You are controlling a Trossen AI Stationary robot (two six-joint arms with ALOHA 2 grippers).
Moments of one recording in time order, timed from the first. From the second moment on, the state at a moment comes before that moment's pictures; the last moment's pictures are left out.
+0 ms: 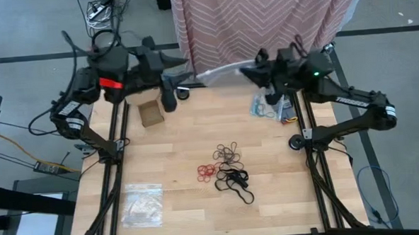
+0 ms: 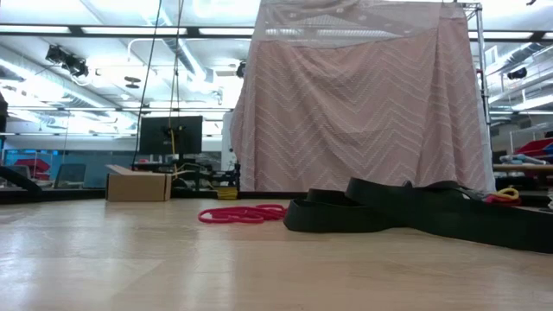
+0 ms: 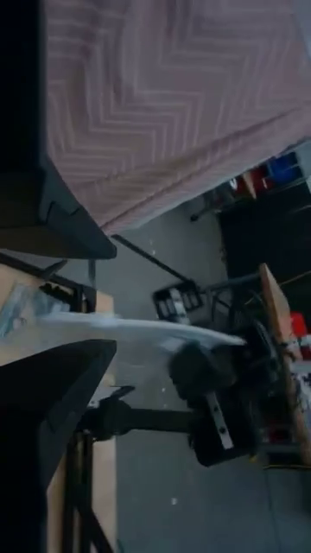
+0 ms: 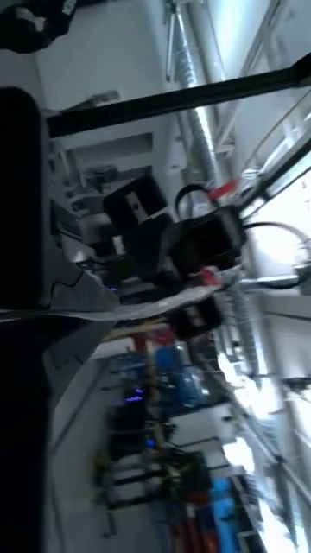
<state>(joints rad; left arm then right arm) 0.04 1.54 2.29 -0.87 -0.36 0.20 -0.30 1.11 1.20 0.37 -0.26 0.34</state>
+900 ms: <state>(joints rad) 0.18 1.55 2.06 -0.71 -0.04 0.08 -0.29 1.09 1.20 0.28 -0.27 0.31</state>
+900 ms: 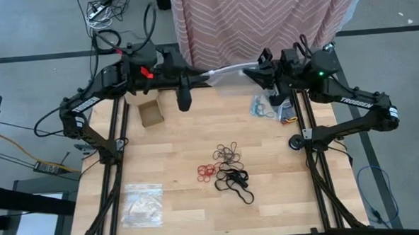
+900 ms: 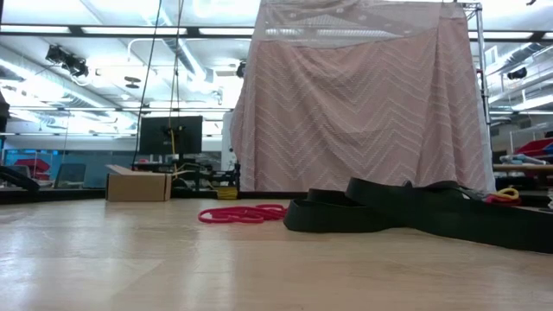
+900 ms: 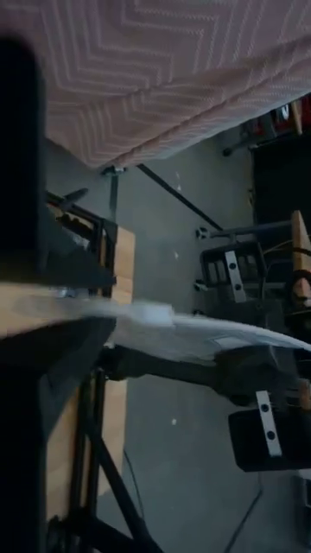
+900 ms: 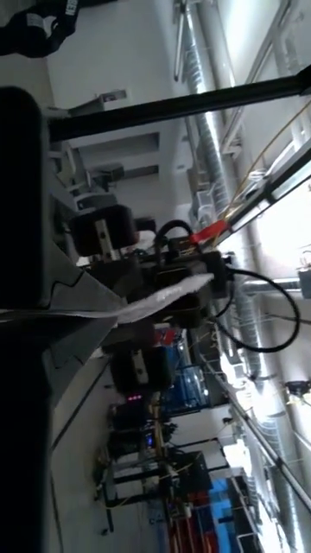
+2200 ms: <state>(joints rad) 0.04 1.55 1.77 -1.09 -0.03 0.36 -0.06 1.40 1.20 -0.07 -0.22 -0.08</state>
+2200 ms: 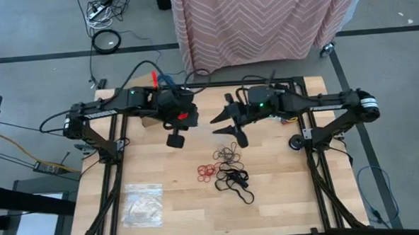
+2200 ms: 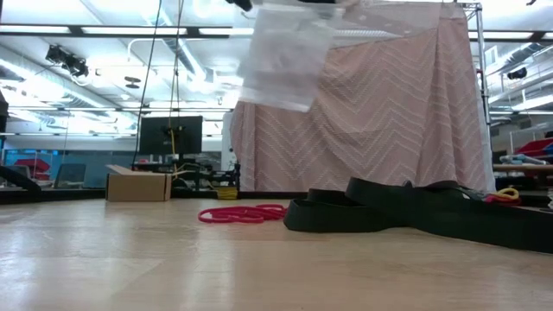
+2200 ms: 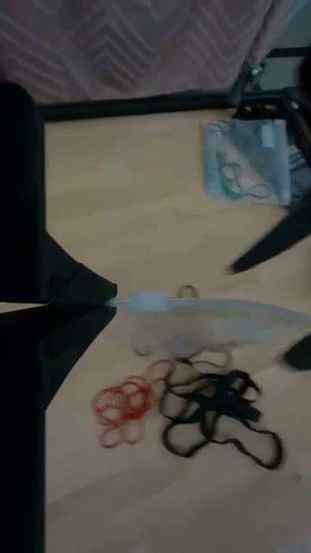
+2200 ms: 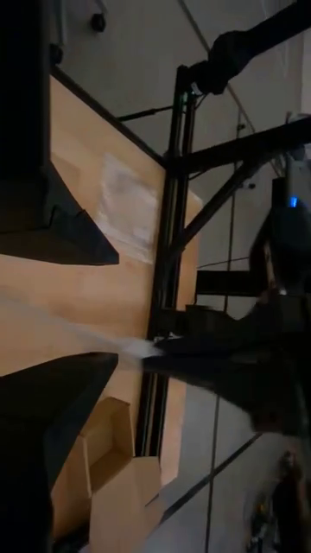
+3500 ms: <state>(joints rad) 0.04 1.60 1.78 -1.00 0.06 0.31 -0.06 1.42 1.20 -0.10 -0.18 -0.01</state>
